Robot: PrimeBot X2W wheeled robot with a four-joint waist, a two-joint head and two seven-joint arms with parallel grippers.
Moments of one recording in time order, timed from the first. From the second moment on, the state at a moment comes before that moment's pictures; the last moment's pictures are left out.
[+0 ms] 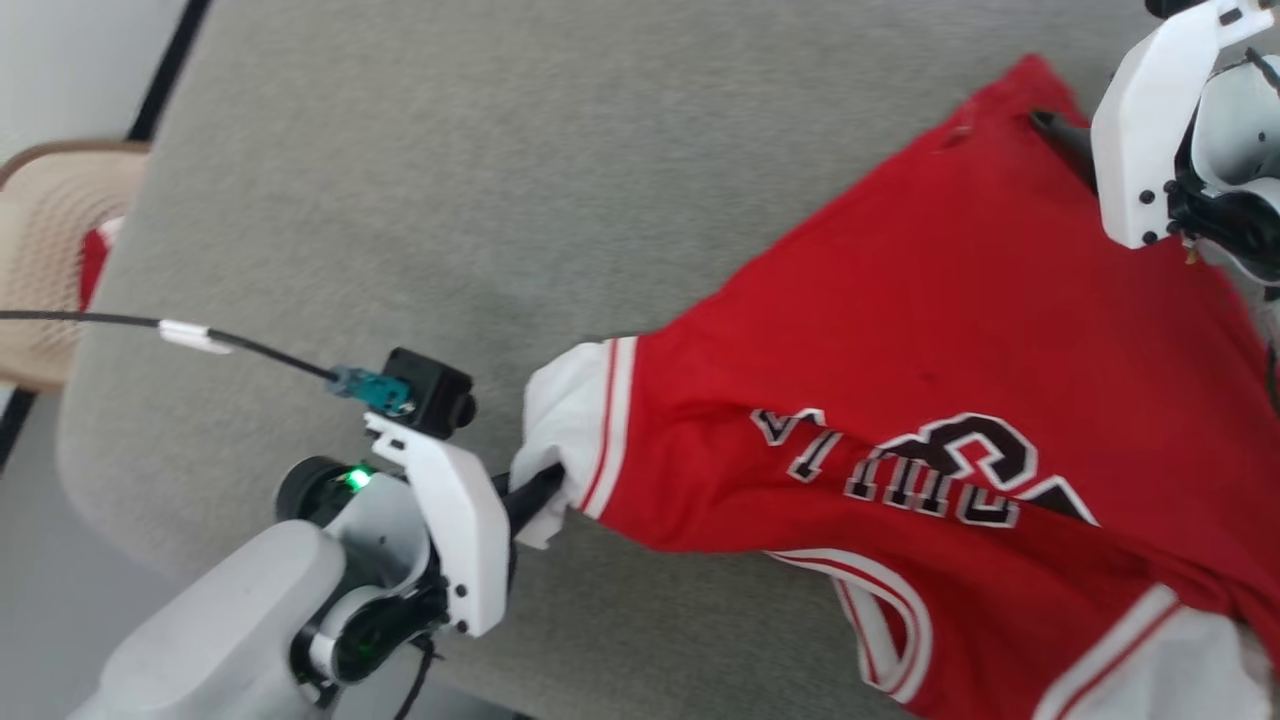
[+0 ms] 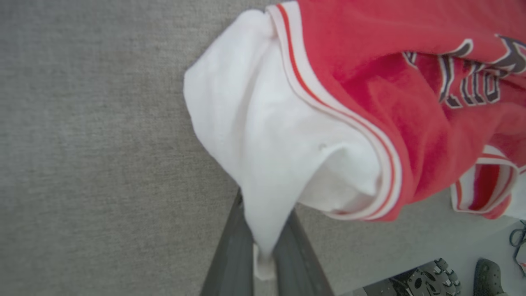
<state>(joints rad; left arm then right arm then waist) -0.55 0.61 -0.86 0.06 -1.07 0.06 0.40 -0.98 -0.46 0.39 0.45 0.51 0.13 0.81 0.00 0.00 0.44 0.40</state>
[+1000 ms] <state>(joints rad) -0.76 0.69 -0.79 0.17 -1.06 -0.01 0.45 -1.12 -0.59 0.67 0.59 0.77 0.13 0.80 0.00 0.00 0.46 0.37</state>
